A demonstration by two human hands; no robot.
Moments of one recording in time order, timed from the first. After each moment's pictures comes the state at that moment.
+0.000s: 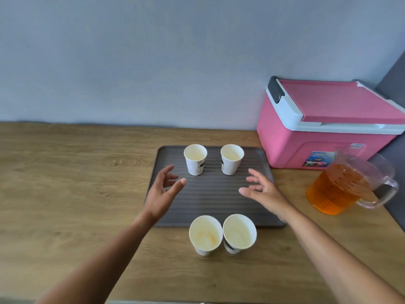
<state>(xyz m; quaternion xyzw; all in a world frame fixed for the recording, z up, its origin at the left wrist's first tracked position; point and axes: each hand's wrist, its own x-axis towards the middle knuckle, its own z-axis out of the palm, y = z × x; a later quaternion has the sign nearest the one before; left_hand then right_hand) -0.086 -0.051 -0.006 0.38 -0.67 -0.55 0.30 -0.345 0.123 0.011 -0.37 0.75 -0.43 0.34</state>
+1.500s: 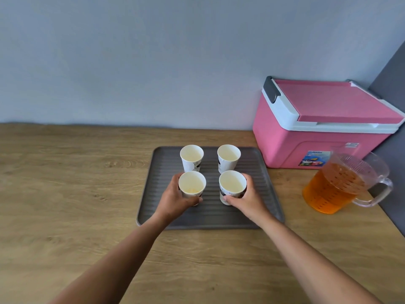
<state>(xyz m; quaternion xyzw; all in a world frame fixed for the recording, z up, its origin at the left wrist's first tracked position) -0.124 -0.046 -0.033 0.41 -0.74 -0.48 0.24 -0.319 0.097 -0.033 -0.34 0.77 -0.48 0.26</state>
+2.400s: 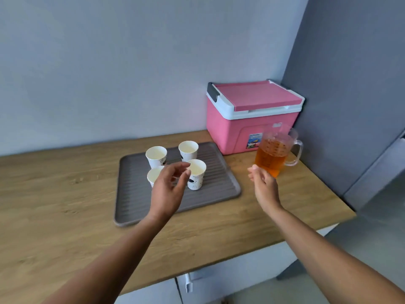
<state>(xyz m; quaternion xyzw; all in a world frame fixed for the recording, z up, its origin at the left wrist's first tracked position) -0.117 0.061 0.059 0.23 -0.77 -0.47 0.37 -0.315 0.237 0.020 -0.17 0.78 -0.60 0.03</state>
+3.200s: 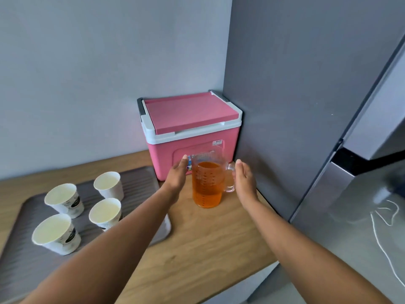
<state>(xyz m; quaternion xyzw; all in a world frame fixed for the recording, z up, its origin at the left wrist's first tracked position) -0.412 0.143 0.073 0.24 -0.70 -0.66 0.14 -0.519 0.302 0.040 -0.11 0.80 -0.59 0.02</state>
